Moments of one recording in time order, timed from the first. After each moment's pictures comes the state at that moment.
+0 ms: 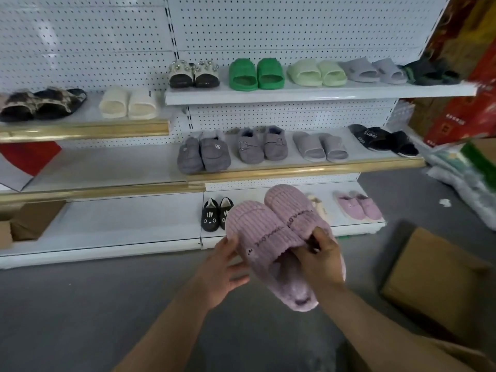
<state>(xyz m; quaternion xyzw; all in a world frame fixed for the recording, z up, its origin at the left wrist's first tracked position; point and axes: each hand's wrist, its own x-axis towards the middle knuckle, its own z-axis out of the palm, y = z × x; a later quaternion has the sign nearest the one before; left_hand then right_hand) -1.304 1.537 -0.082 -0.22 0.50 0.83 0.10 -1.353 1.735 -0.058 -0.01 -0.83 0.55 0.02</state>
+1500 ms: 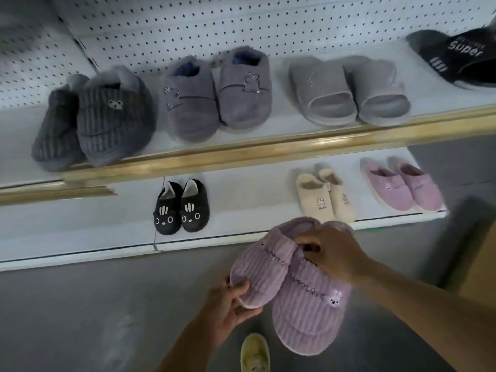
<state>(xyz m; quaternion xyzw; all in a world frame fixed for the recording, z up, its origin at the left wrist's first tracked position) -1.633 1.607 -0.385 -0.43 0.40 0.79 0.18 -1.778 1.810 -0.336 0.29 -0.91 0.21 -0.23</state>
